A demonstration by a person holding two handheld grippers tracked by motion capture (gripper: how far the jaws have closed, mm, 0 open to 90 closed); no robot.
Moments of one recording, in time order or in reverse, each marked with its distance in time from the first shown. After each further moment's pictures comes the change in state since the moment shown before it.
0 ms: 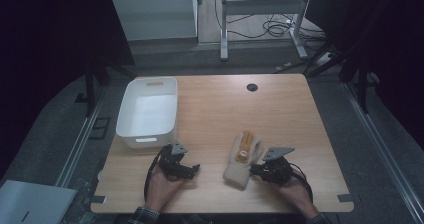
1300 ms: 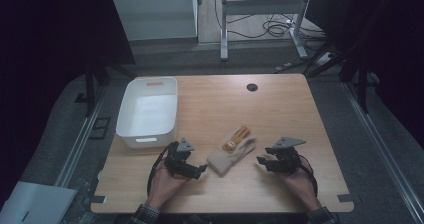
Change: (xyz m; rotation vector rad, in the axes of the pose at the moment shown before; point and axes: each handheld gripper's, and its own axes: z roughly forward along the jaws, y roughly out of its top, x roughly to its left) left arm -0.022 0.032 -0.010 -0.022 -0.112 0.042; right arm -0.038 -0.004 -0.016 -0.067 -0.188 0.093
